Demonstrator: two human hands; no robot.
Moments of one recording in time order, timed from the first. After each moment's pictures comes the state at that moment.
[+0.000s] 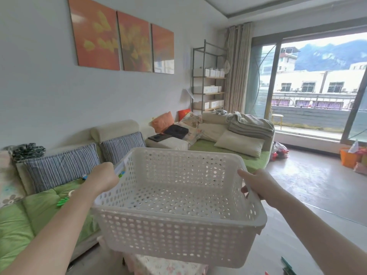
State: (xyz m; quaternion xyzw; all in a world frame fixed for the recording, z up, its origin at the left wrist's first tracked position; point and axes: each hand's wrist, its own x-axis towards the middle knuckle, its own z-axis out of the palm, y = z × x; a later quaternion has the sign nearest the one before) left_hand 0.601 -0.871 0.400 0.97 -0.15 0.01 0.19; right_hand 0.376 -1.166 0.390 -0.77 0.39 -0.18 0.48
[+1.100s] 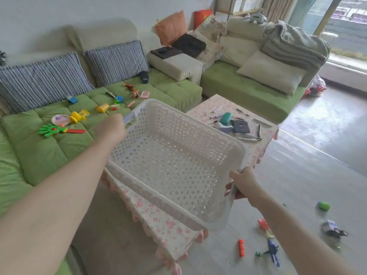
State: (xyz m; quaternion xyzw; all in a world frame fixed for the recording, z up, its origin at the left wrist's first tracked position) left_hand 0.884 -1.036 0.211 0.99 -0.10 -0.01 0.08; right_hand 0.630 -1.257 0.176 -0.71 0.48 0.00 0.52
